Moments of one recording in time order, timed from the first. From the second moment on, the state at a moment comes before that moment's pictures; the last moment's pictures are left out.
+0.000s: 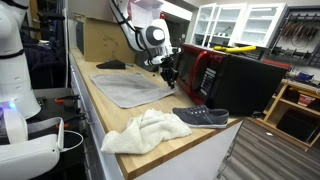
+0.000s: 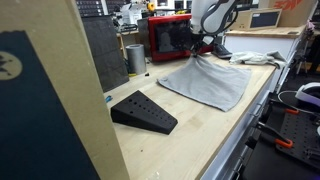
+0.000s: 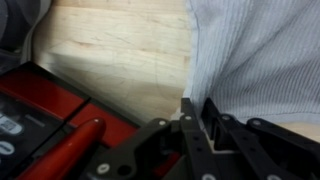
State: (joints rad) arm 0.05 0.37 -0.29 -2.06 -0.49 2.72 0.19
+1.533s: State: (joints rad) arm 0.11 0.27 0.08 -2.16 -0.05 2.74 0.14
